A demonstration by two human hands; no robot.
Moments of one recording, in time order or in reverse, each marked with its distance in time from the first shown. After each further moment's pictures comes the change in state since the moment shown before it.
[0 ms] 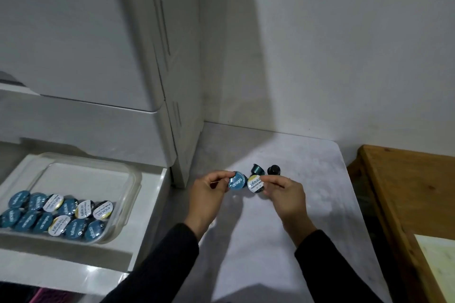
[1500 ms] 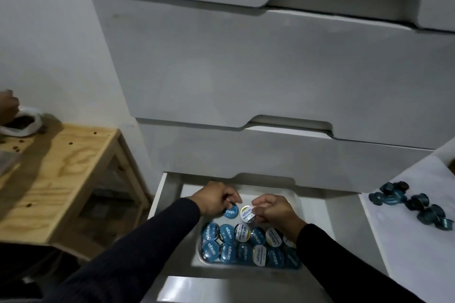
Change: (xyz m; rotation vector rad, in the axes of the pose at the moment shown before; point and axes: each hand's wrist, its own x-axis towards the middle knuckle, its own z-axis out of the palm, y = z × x) left_hand 0.145 -0.009 -0.427 0.873 -0.738 0.094; right_hand -0.087 -0.057 0.405 -0.163 -0.248 0.303
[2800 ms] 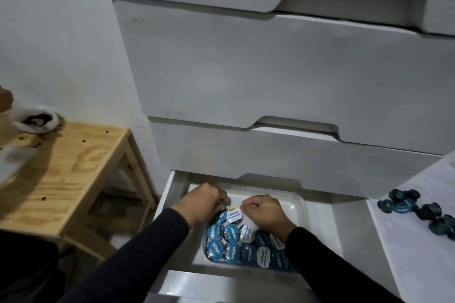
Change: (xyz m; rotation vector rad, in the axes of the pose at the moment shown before) left_hand -0.046 0.000 -0.012 0.326 0.154 0.010; right_hand -0.011 -0.018 0.029 -0.379 -0.043 -0.280
